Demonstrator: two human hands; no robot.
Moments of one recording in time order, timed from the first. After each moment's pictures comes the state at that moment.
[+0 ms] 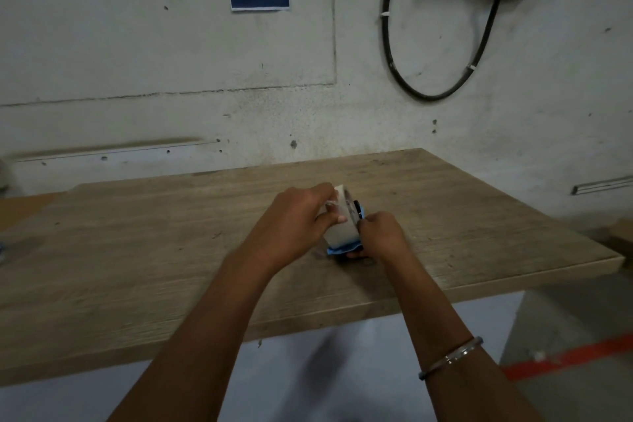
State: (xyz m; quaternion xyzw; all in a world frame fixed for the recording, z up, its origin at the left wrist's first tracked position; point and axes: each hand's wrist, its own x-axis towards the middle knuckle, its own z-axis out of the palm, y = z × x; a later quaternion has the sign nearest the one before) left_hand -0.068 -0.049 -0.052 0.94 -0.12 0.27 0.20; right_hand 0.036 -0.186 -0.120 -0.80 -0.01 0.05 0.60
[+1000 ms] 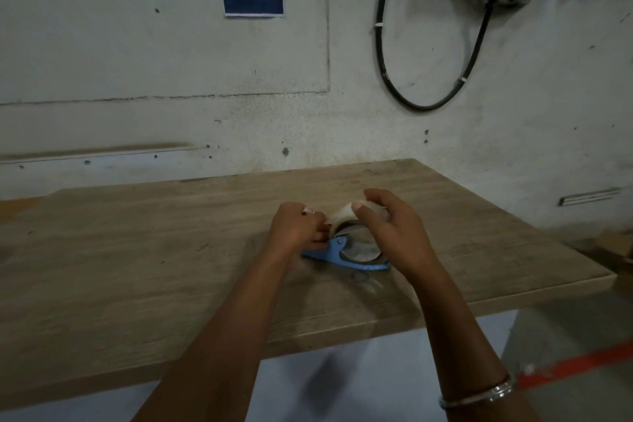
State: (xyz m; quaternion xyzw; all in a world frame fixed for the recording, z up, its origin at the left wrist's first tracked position) left_hand -0.003 -0.062 -0.074 0.73 0.16 0.10 0.66; right_hand 0.010 -0.224 -0.087 -0.80 -0.17 -0.13 0.56
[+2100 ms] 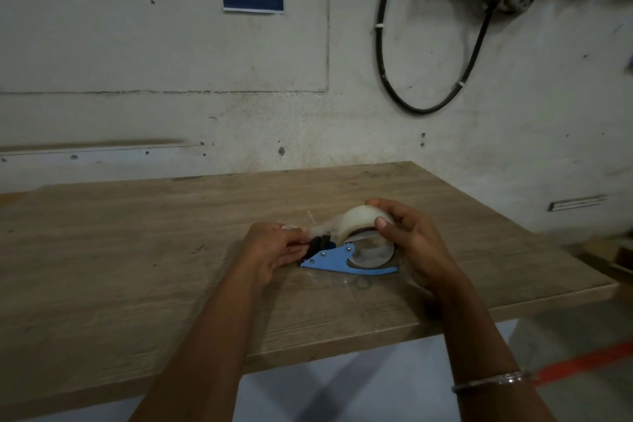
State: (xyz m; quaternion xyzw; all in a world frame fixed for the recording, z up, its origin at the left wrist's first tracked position) left_hand 0.003 -0.013 -0.108 0.64 0.18 0.06 0.74; right_hand 0.042 -0.249 -0.110 -0.67 -0.26 0.00 0.69
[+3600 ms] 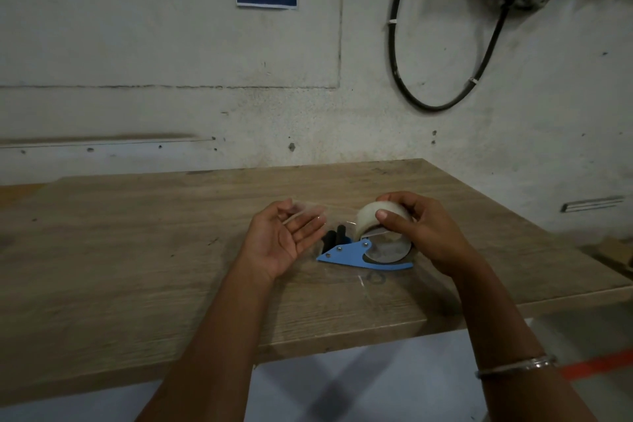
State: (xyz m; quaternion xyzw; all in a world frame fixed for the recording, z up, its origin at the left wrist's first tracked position) left_hand -0.012 0.000 -0.101 0.40 0.06 0.00 0.92; right_hand 0.051 -0.246 -0.098 -0.75 -0.28 -0.05 0.60
